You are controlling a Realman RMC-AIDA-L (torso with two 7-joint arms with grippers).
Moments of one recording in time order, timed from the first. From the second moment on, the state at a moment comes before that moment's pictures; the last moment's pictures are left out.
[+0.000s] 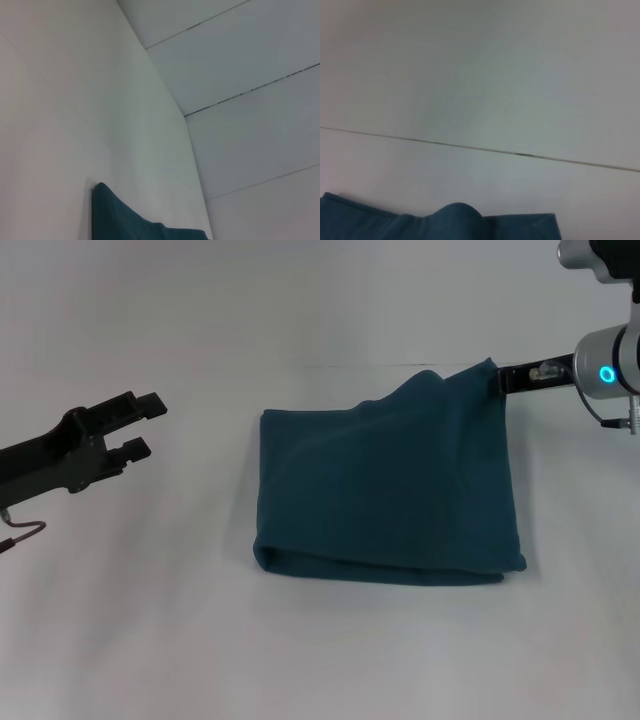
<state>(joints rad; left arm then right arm) -0.48 -2.08 0.49 0.72 1.93 1.42 -2.40 0.90 2.00 -1.06 -0.57 -2.47 -0.73 2.57</state>
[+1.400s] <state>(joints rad) -0.49 -2.07 0.49 0.72 1.93 1.42 -2.40 0.75 1.88 -0.65 -0.65 -2.43 -1.52 2.60</state>
